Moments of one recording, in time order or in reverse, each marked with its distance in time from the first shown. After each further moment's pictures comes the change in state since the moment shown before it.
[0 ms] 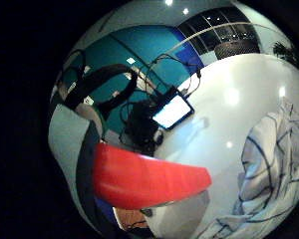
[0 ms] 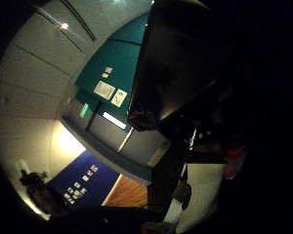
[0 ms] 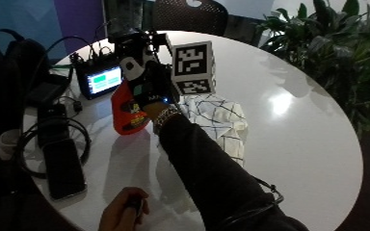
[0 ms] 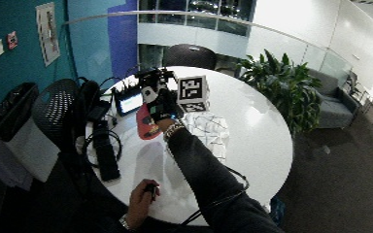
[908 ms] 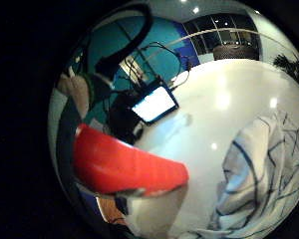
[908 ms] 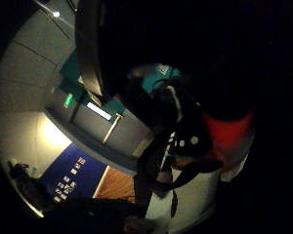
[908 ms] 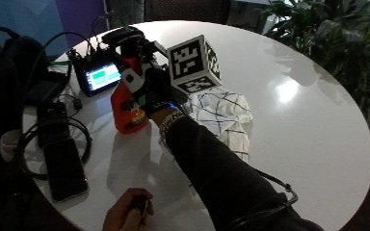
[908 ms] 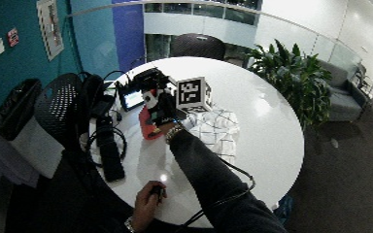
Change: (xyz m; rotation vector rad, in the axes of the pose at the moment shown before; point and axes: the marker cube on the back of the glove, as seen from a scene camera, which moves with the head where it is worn) arm 0.011 0.008 -0.010 -0.090 0.243 -0.118
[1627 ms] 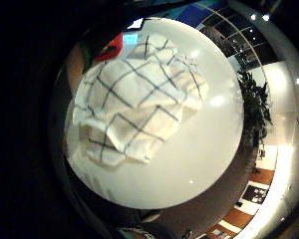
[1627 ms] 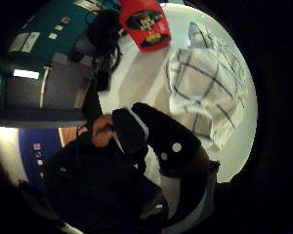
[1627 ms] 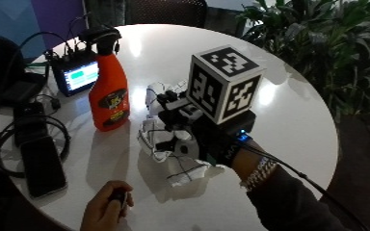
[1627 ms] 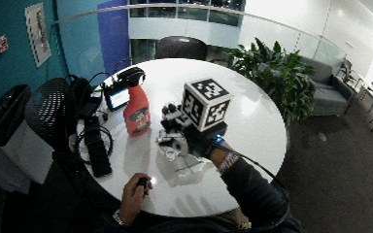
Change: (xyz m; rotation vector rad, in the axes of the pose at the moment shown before) arm 0.000 0.127 -0.112 -0.673 0.751 -0.152
